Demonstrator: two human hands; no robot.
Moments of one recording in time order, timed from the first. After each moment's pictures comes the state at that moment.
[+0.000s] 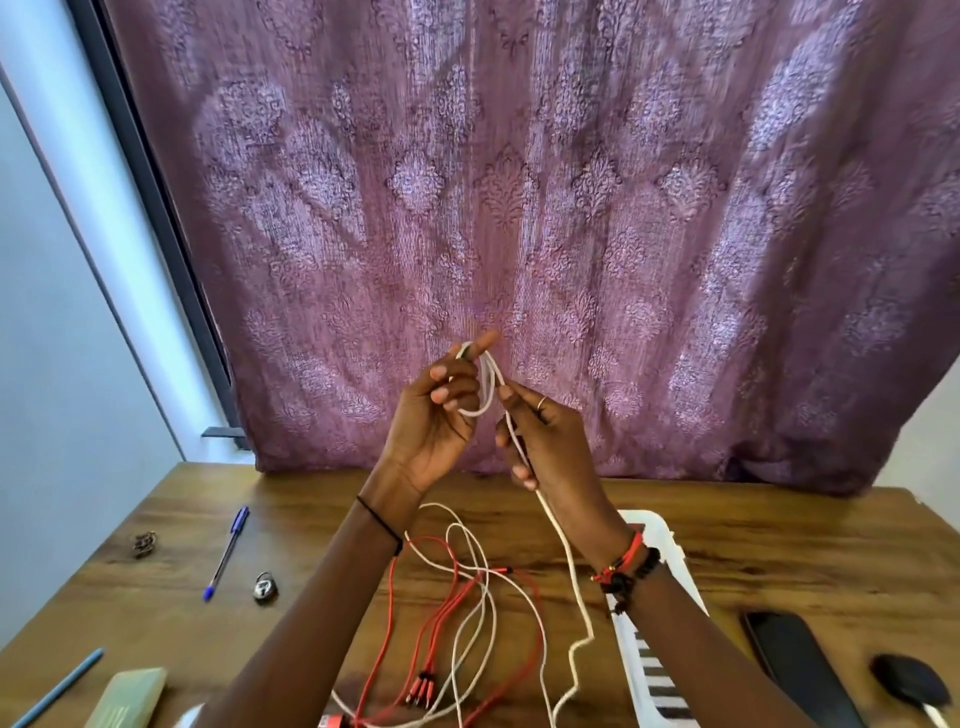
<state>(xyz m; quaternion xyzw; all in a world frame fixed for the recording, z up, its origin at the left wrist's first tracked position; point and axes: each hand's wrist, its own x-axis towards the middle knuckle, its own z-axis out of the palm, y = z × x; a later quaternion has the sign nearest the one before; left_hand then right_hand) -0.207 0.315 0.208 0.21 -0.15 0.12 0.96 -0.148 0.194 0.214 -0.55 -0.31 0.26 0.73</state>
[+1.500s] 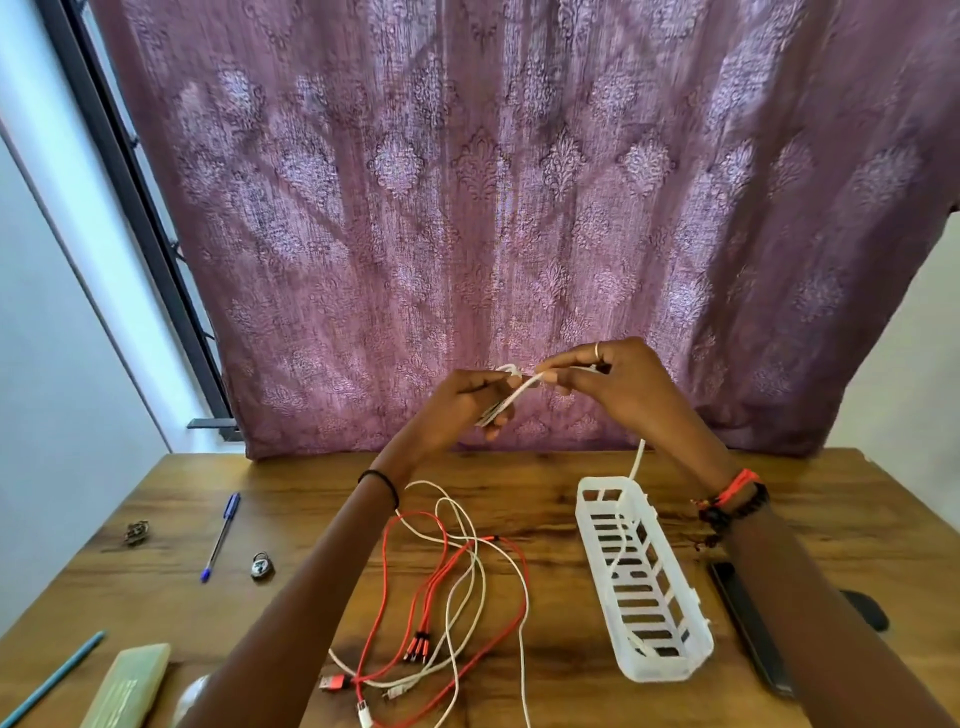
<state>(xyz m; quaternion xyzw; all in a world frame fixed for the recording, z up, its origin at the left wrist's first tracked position) -0.204 0.281 0.209 0.78 0.04 0.21 0.59 -0.102 0.122 0.256 -0.75 -0.47 0.05 0.46</state>
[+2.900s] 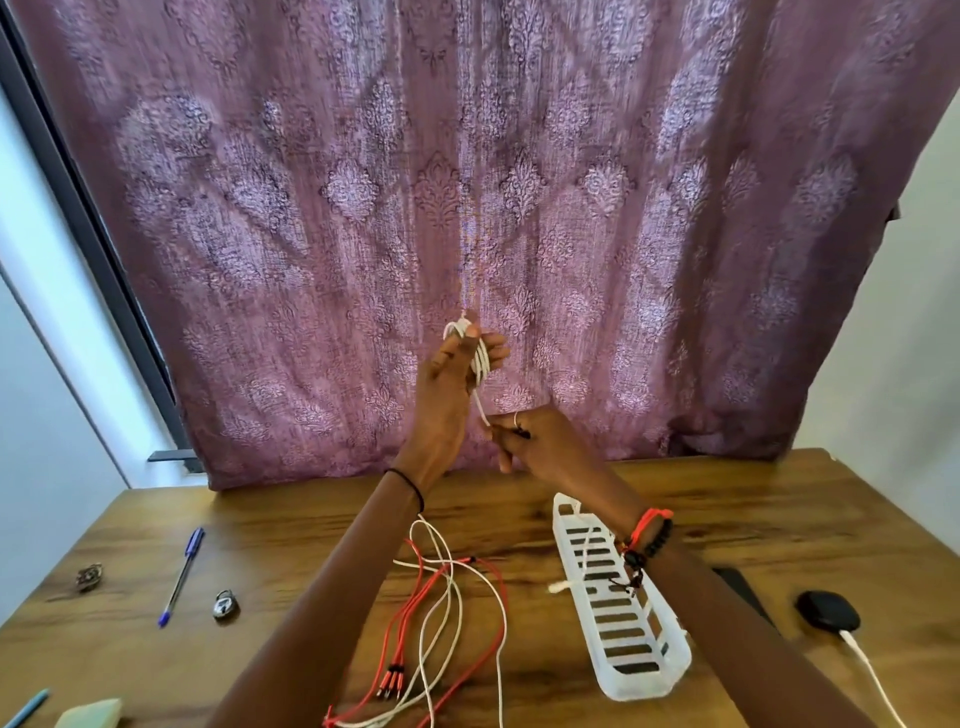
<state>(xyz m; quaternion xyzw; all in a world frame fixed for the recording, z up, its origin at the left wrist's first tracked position) -0.157 0.261 0.221 0.53 0.04 0.41 0.74 -0.106 0.144 0.204 -0.77 -0.47 0.14 0.41</state>
